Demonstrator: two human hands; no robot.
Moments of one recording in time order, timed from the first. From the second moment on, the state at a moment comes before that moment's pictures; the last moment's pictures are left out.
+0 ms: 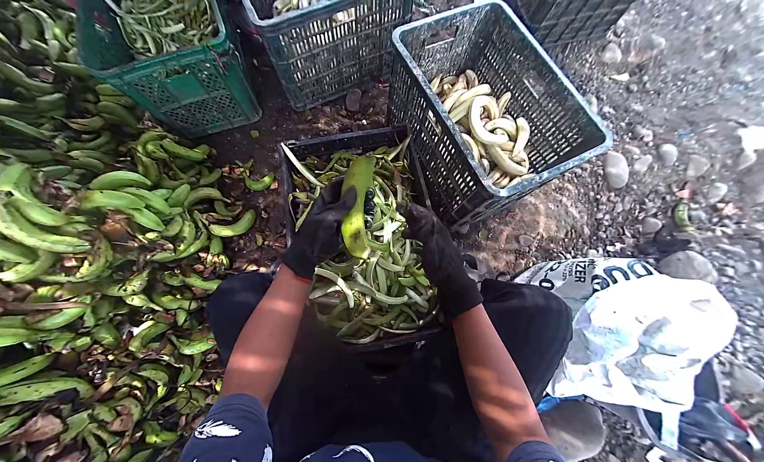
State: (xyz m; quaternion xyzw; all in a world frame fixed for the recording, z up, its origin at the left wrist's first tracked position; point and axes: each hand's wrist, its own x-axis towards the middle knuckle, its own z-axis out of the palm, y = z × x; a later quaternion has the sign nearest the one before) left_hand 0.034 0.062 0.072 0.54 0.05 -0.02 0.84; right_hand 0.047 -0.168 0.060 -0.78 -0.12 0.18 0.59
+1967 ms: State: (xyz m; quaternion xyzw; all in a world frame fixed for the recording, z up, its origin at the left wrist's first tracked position) left_hand 0.010 0.065 0.067 0.58 0.08 0.07 0.81; right_hand 0.071 -0.106 0.075 -0.88 -0.04 0.08 0.46
